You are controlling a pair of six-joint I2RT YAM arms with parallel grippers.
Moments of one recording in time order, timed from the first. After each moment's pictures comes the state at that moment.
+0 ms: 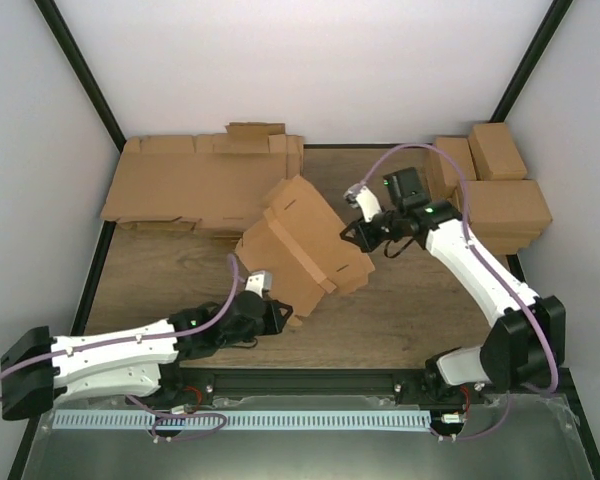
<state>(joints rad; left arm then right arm) -1.16 0.95 0.49 -0.16 -0.17 -1.10 0.33 1.34 1.15 -0.73 -0.60 -0.15</state>
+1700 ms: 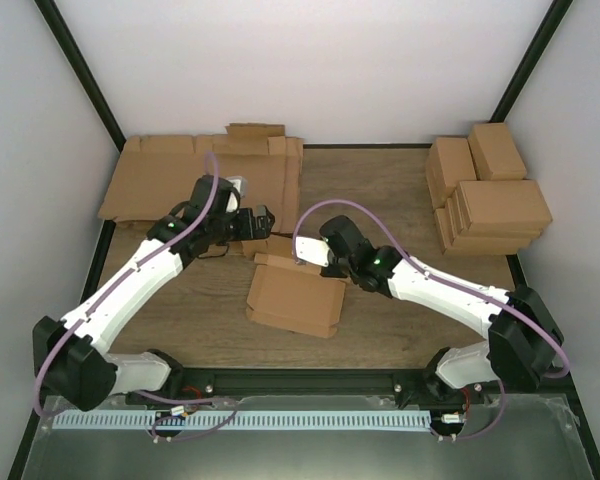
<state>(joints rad) -0.51 1.27 1.15 -0.62 0.07 -0.50 0.83 1.37 0.93 -0.31 0.23 -0.84</state>
